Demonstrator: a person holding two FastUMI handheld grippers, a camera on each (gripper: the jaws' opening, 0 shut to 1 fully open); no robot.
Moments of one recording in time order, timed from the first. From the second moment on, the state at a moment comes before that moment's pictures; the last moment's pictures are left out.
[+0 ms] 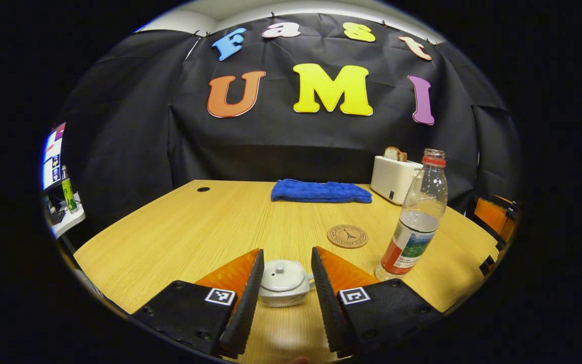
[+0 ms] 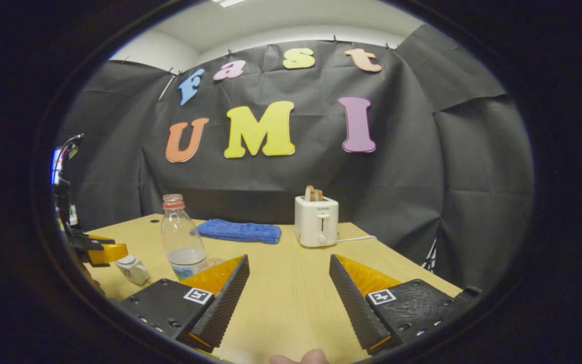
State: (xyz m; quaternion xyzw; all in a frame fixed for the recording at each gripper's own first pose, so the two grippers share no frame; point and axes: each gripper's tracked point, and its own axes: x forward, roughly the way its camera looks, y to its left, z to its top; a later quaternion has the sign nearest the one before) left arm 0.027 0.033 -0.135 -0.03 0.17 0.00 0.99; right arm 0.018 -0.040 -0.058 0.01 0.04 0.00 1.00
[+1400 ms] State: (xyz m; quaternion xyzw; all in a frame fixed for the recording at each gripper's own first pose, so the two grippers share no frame) left arm 0.008 0.047 -0.047 -0.07 0.06 -0.02 1.00; right arm 0.022 0.090 -0.092 -0.01 0.08 0.18 0.98
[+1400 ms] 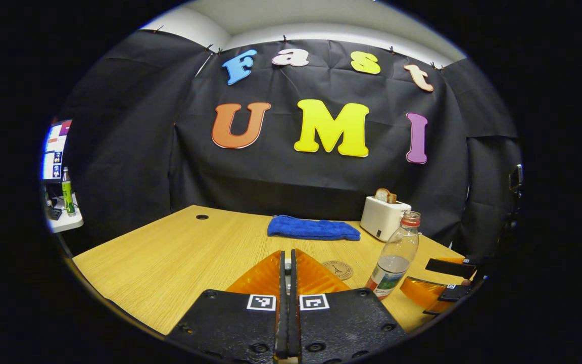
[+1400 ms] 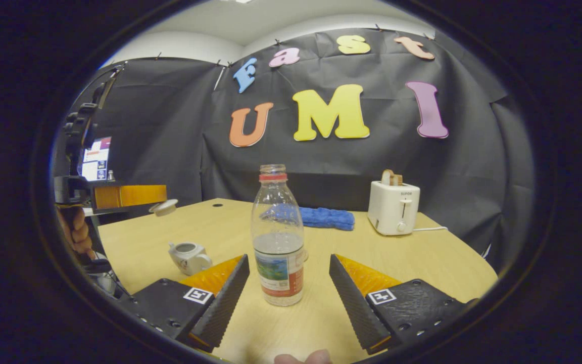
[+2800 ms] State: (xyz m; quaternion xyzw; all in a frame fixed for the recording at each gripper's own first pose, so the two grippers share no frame) left arm -0.010 0.107 -0.011 -0.06 0.02 -0.02 1.00; right arm 0.078 0.145 -0.085 -0.38 0.02 0.14 0.91
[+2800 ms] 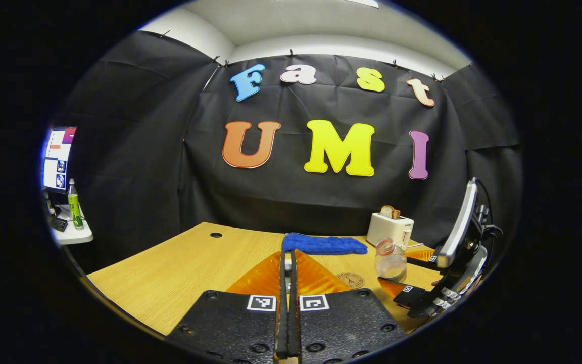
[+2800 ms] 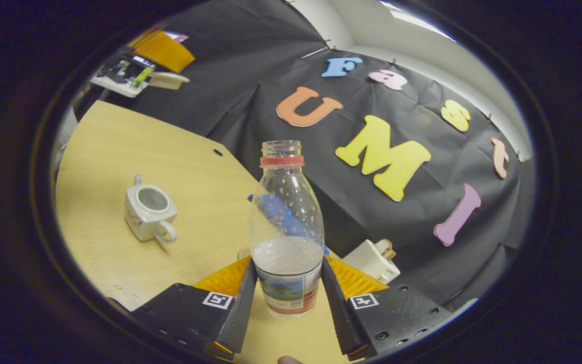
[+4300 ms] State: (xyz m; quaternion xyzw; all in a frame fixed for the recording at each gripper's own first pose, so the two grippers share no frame) left arm -0.020 0.173 -0.021 -0.05 0.04 0.02 1.00; right arm 0.094 0.187 -0.094 -0.73 -0.11 0.10 0.67
